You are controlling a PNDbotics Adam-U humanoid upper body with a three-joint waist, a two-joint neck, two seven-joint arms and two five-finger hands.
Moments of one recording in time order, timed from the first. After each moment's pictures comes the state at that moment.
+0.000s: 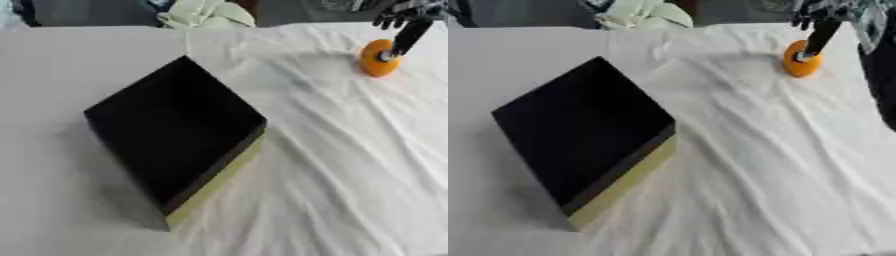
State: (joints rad) left arm -0.29 0.25 0.29 -1.92 -0.12 -0.22 0.30; right arm -1.20 -0.68 0.03 -0.75 1.14 -0.05 0.87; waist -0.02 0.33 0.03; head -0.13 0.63
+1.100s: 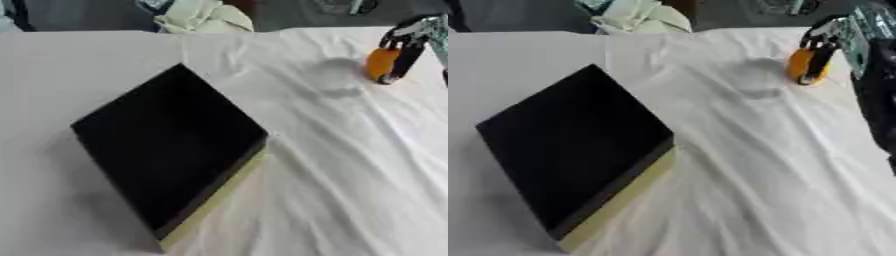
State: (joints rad) left arm -0.31 0.25 0.29 -1.91 -0.12 -0.23 0.29; right arm -1.19 -0.68 -0.01 -0.70 1.28 0.02 0.80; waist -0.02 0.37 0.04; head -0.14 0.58
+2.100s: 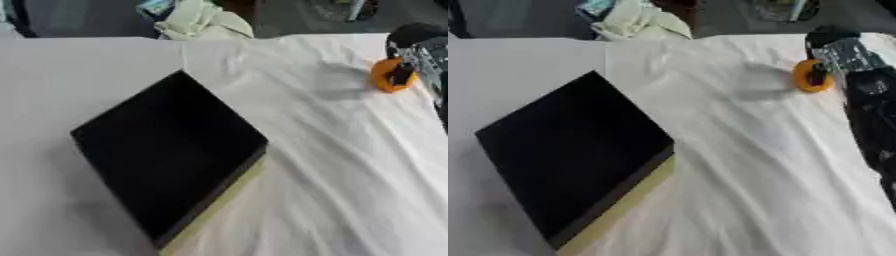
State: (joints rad) left arm -0.31 0.25 0.29 -1.91 -0.12 -0.23 0.28; right arm -1.13 -0.67 0.01 -0.69 1.55 0.04 0.33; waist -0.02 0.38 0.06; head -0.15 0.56
